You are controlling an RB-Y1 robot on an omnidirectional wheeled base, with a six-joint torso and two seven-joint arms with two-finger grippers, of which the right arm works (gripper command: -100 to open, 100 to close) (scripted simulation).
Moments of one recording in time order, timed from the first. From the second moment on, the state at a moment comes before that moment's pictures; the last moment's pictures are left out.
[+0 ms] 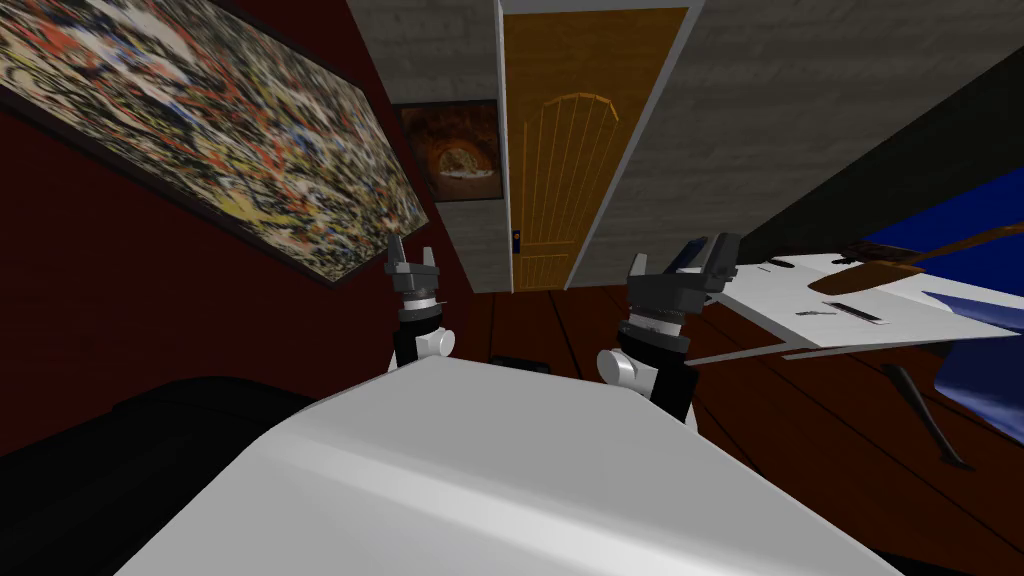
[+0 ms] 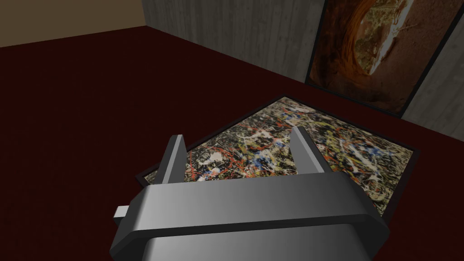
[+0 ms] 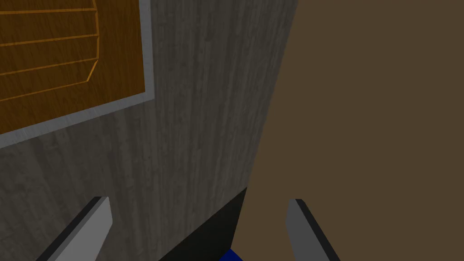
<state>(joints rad) 0.45 -0.01 0.01 -2.39 -0.12 -0.40 -0.07</state>
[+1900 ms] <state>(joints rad) 0.28 -0.08 -0.05 -2.02 0.11 -0.39 0.24</state>
